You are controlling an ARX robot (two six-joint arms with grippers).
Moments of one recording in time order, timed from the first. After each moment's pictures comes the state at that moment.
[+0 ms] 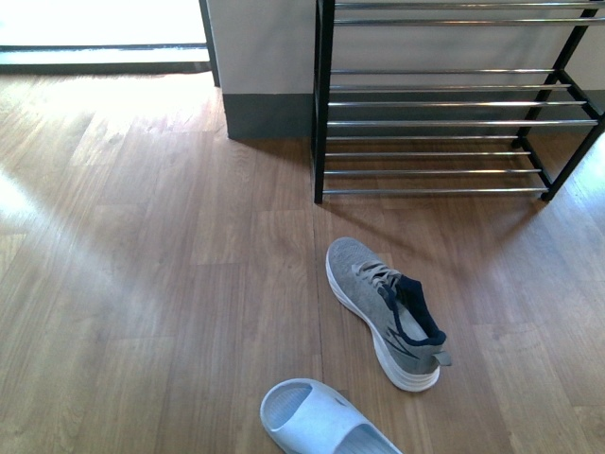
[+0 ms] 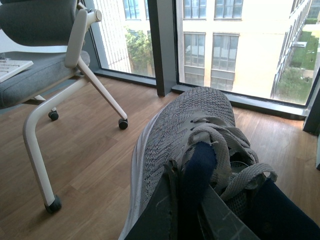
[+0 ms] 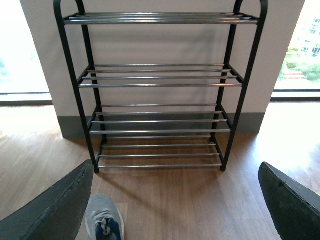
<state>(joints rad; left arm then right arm) -0.21 0.22 0.20 0.02 -0.80 0.06 0.00 0.00 0.02 0.00 0.00 -0.01</state>
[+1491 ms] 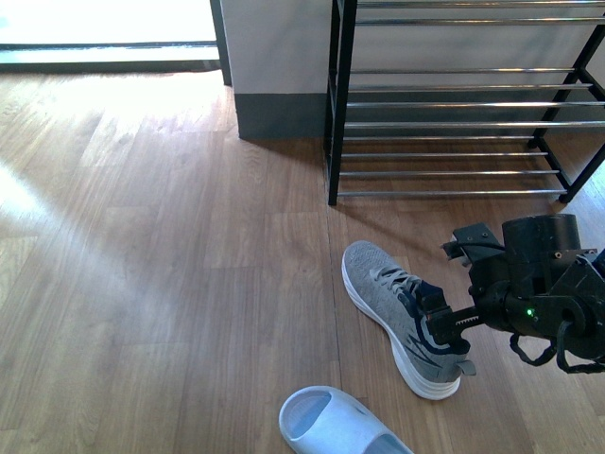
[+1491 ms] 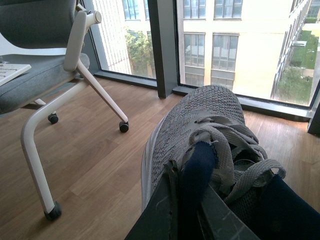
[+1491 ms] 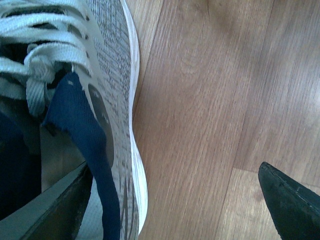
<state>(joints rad) -0.21 0.22 0.19 0.02 -0.79 0.06 0.13 2.71 1.11 0.68 0.03 -0.21</state>
